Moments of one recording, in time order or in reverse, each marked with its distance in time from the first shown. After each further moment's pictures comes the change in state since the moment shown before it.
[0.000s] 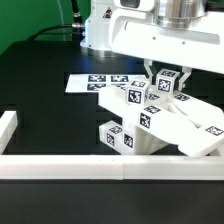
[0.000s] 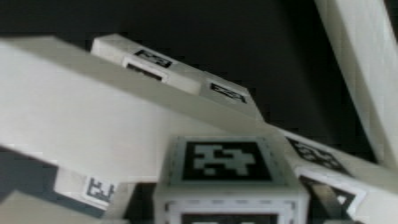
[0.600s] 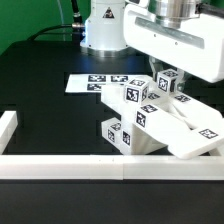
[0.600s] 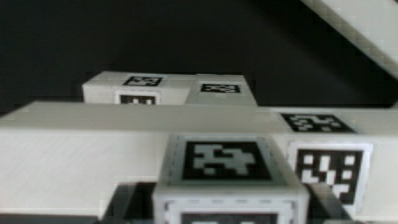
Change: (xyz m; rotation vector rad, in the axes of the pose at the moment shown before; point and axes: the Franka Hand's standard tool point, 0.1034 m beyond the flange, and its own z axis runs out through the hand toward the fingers) arm -0.002 -0.002 0.000 0.004 -0.004 0.423
